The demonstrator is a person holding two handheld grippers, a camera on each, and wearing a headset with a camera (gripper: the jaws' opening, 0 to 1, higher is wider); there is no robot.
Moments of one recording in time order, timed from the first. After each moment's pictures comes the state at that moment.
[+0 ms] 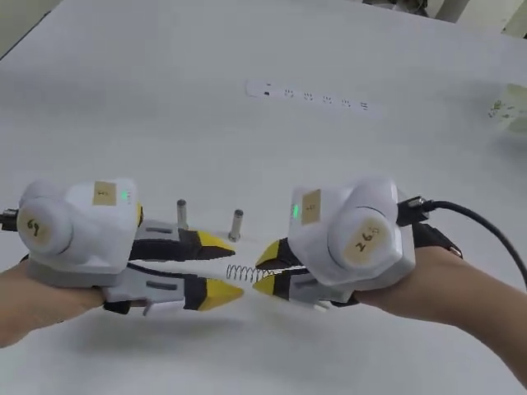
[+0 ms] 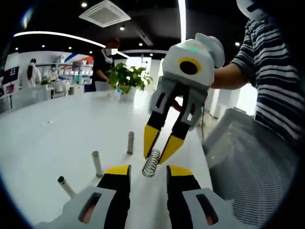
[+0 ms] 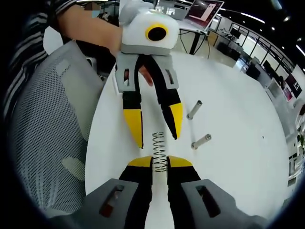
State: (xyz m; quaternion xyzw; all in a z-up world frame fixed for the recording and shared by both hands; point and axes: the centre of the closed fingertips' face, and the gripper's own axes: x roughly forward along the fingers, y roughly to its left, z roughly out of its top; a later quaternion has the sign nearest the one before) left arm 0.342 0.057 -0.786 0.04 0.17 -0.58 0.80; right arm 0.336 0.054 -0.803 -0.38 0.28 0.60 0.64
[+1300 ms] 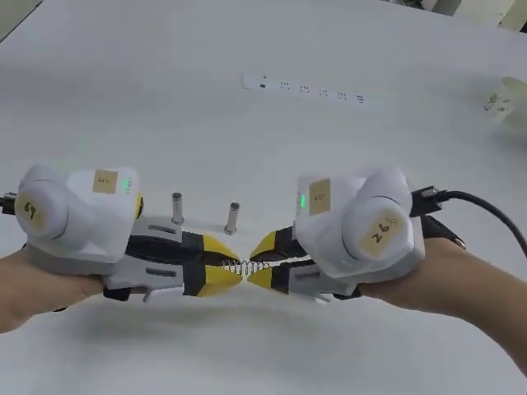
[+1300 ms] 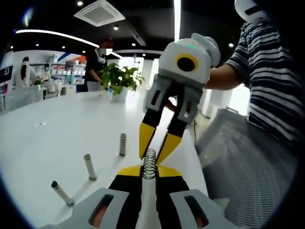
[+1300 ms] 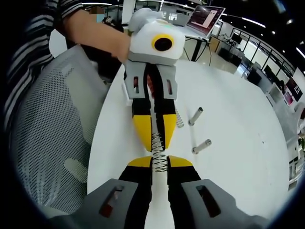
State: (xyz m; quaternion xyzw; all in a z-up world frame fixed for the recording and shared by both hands) left arm 0.332 0.051 -0.782 0.03 0.17 -0.61 0.77; right arm 0.330 0.056 -0.794 -0.36 0.26 0.62 0.64
